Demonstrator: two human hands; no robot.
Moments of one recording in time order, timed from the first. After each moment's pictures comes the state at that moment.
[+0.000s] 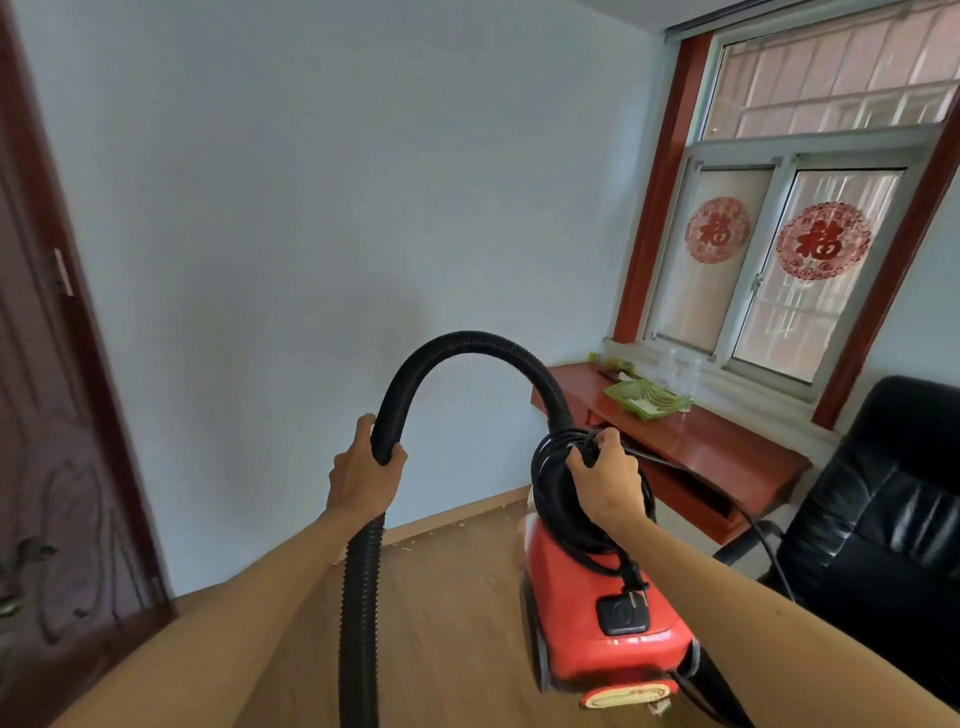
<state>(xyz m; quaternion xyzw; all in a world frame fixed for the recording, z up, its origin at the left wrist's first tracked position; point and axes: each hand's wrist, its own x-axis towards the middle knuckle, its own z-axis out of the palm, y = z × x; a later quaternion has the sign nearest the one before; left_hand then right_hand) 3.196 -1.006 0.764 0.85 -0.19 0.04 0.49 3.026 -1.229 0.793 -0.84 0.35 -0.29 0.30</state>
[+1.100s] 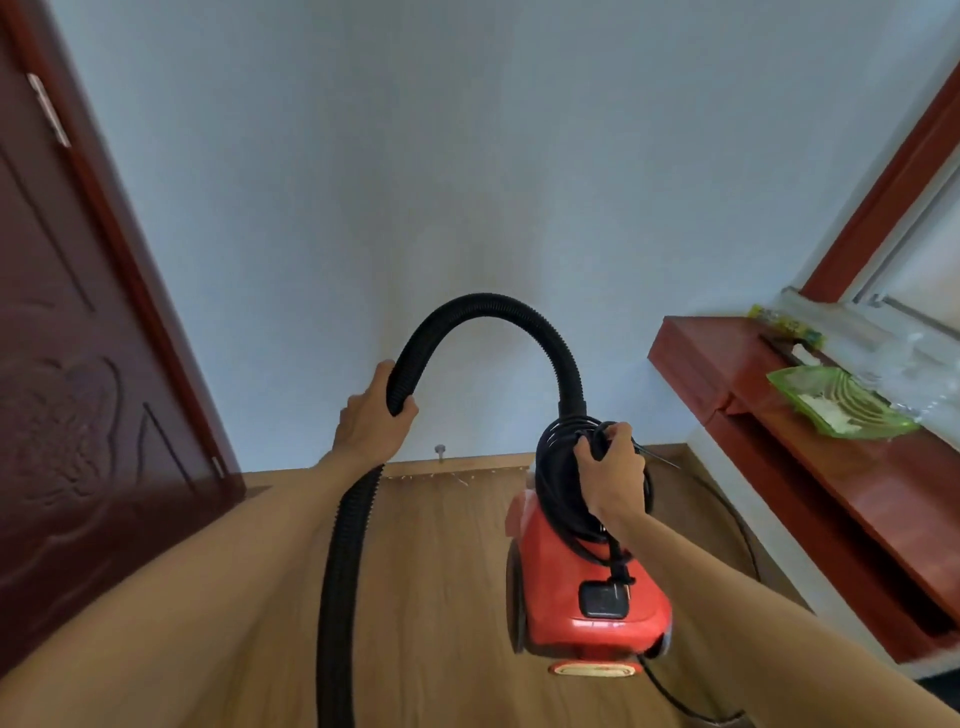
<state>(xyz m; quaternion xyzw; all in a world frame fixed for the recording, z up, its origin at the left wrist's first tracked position) 3.443 -1.141 0.666 0.90 -0.10 0.04 0.42 3.324 -1.399 0.664 -0.84 0.31 -0.18 0.41</state>
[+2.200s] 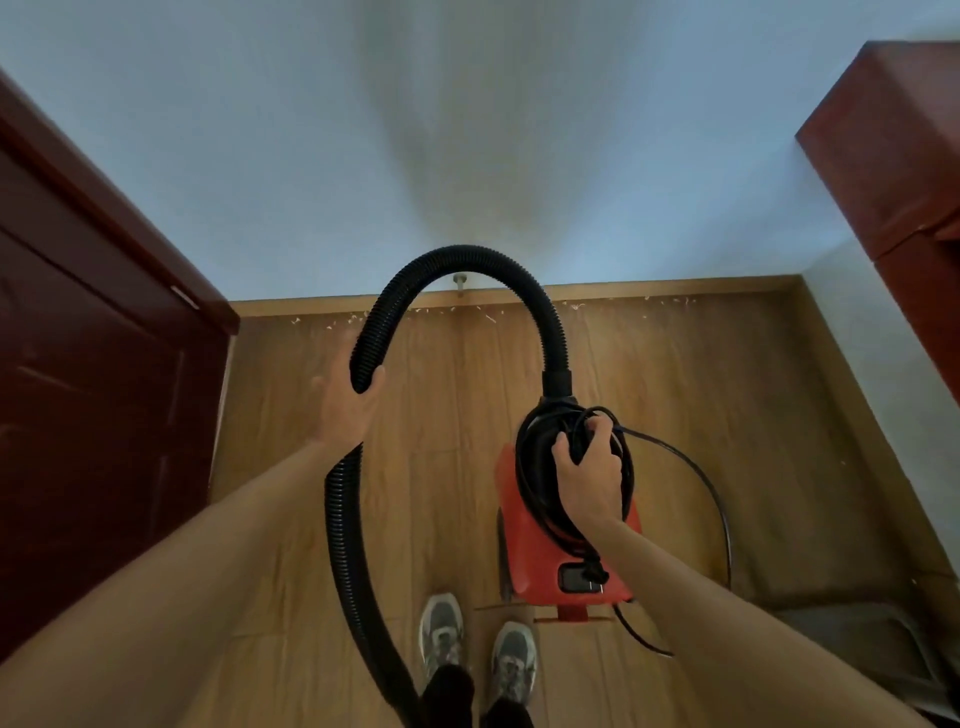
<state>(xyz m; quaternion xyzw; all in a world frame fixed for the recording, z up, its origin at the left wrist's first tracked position) 3.532 -1.212 0.353 0.91 -0.02 0.02 0.41 3.409 -1.477 0.333 -0.83 0.32 0.02 0.45</state>
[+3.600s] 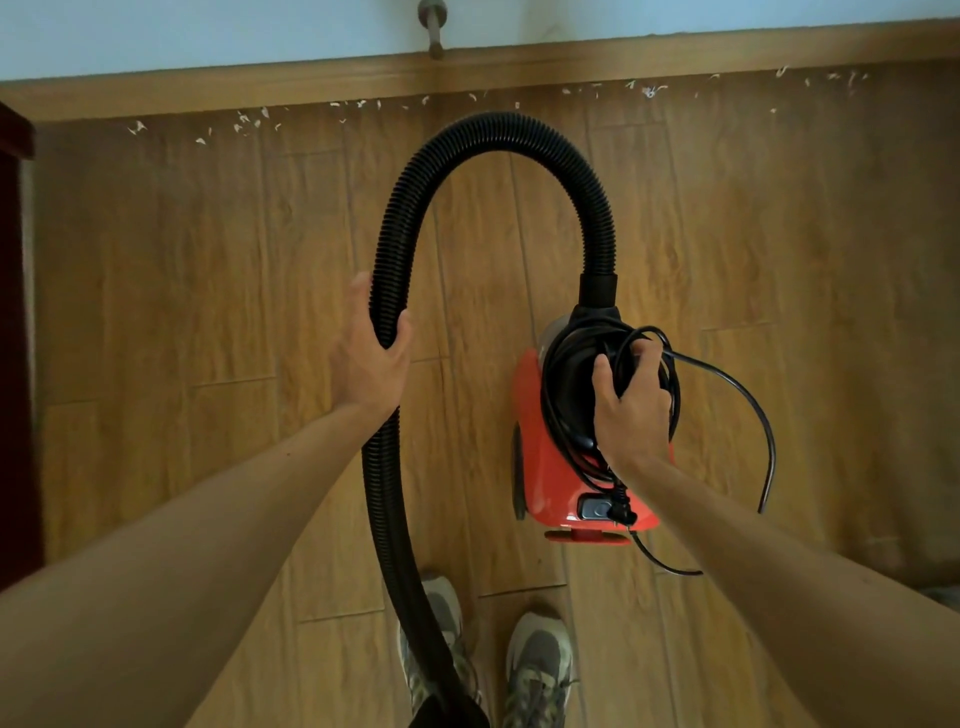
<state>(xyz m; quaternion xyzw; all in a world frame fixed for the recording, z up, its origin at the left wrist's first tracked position) 3.589 -1.282 -0.073 0.91 0.07 -0.06 0.40 3.494 -1.516 -0.066 -0.83 0.35 0.05 0.44</state>
